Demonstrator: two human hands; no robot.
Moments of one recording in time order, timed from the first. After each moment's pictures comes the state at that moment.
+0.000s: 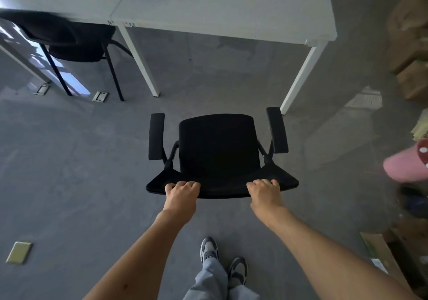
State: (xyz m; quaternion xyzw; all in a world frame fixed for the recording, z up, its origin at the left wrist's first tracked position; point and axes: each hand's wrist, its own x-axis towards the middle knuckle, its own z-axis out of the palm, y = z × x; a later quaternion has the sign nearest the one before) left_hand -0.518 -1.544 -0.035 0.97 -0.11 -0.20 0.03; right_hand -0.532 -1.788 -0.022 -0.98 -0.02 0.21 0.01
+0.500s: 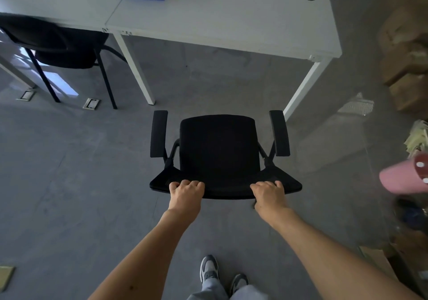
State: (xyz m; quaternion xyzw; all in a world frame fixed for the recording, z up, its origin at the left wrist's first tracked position) left_hand -0.443 -1.544 -0.036 0.97 -0.13 -0.19 0.02; right_hand -0.468 -1.782 -0.021 -0.97 0.00 0.24 0.00
